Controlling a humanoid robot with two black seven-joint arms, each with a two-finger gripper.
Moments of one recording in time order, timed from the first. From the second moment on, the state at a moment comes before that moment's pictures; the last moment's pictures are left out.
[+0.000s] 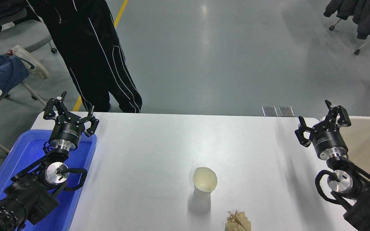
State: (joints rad) left arm -0.59 0.29 -0.81 -0.47 -0.06 -0.50 -0.60; right arm 0.52 -0.36 0.79 0.67 0.00 0.18 0.55
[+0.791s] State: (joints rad) left arm -0.59 0.29 -0.81 -0.47 -0.06 -0.50 -0.60; right arm 0.54 -0.41 0.76 0.78 -0.04 0.14 0.46
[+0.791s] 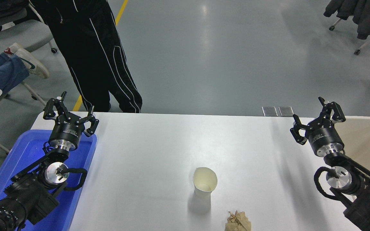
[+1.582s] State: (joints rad) left arm -0.59 0.29 -0.81 -0.47 -0.06 -0.50 -0.60; right arm 0.54 -0.69 0.59 1.10 -0.45 0.11 0.39
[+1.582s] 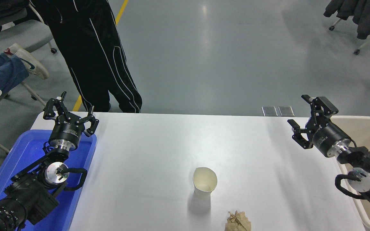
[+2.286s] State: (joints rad) left arm -0.59 0.29 -0.81 -0.47 -0.06 -0.50 -0.60; right arm 0.72 -0.87 0.32 1.36 -1.03 0.10 0.39
